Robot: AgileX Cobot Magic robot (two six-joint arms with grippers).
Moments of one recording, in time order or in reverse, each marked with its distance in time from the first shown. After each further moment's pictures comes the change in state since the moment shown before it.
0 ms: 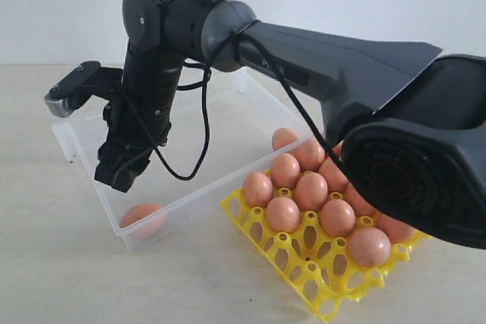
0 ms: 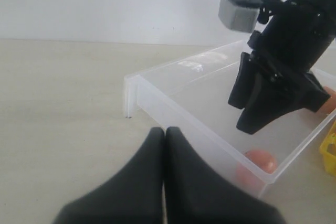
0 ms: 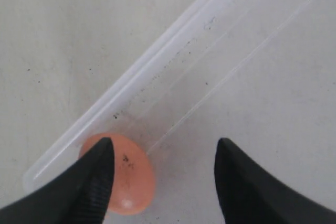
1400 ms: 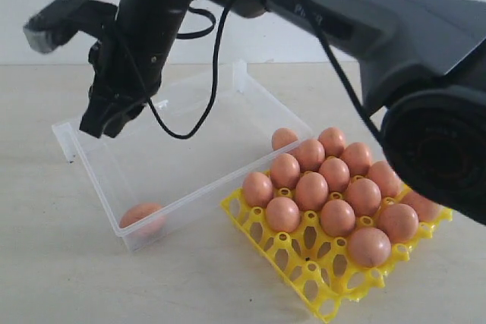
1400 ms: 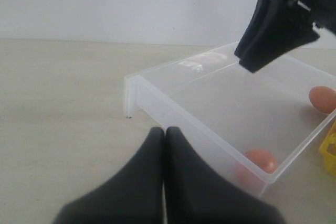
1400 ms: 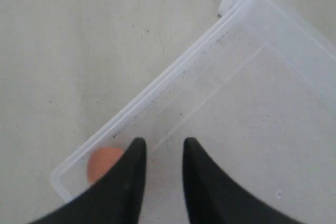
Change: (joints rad) left arm 0.000 0.000 0.000 0.000 0.000 0.000; right arm -0.016 -0.092 -0.035 0.037 -0.004 -0.052
